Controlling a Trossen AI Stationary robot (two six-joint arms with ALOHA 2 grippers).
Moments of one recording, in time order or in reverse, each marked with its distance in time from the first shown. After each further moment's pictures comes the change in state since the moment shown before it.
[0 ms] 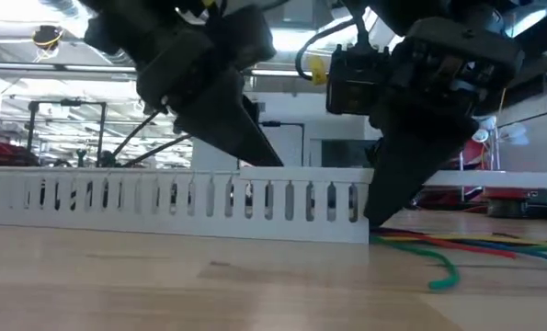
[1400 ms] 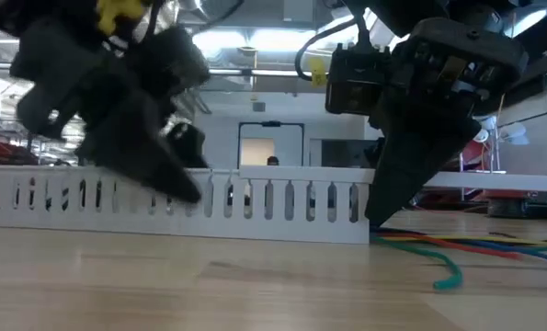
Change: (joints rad) left arm -0.110 -0.087 -0.285 0.334 -0.007 -0.090; right arm -0.001 0.003 -0.002 0.018 -0.015 -0.022
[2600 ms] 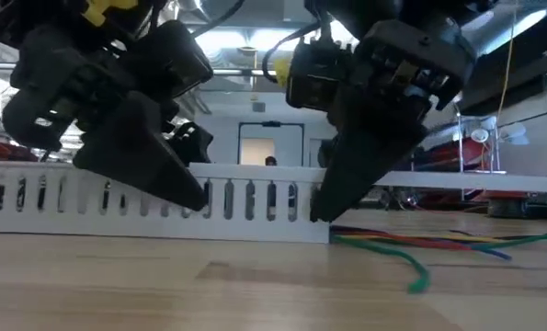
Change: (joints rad) left arm 0.008 0.032 0.005 0.072 0.028 0.042; right arm -0.072 0.085 0.134 -0.022 -0.026 -0.170
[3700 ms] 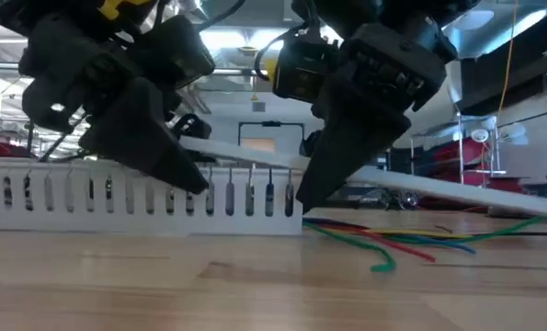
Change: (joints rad) left arm 0.000 -0.072 0.007 -0.111 0.008 -0.021; right arm -0.027 0.000 0.028 -0.019 -0.017 -0.117
